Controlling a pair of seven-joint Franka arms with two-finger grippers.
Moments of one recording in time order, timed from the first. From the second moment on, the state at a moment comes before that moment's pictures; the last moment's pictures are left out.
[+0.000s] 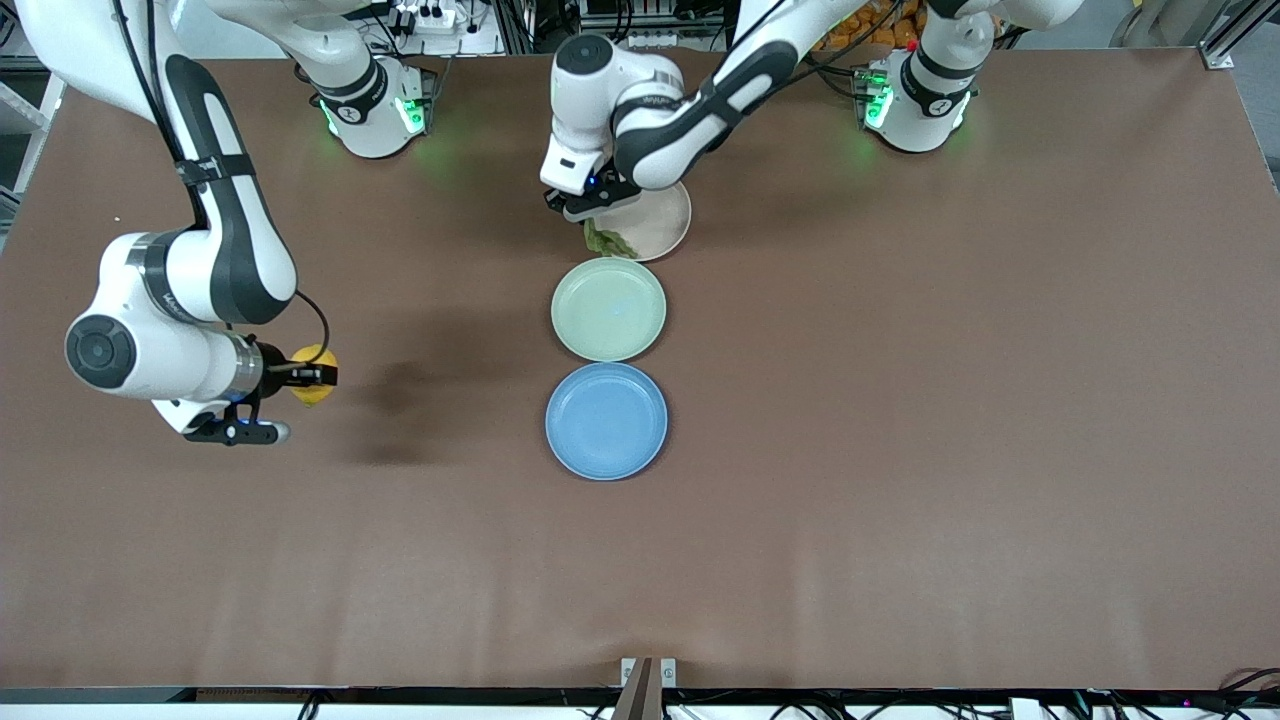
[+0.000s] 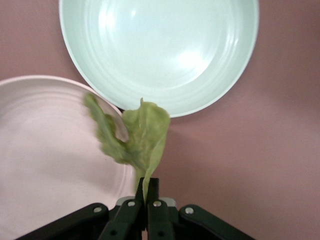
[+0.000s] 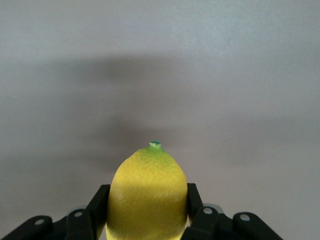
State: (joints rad) left arm -0.64 0.61 -0.63 -1.80 0.53 2.39 -1.96; right arm 0.10 0.35 -0.09 -1.92 0.08 2.05 -0.04
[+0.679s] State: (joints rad) left arm -0.33 0.33 -0.83 -1.79 0.47 2.04 -1.72; right arm 0.06 0.34 -0.09 -2.16 0.08 2.37 -0.16
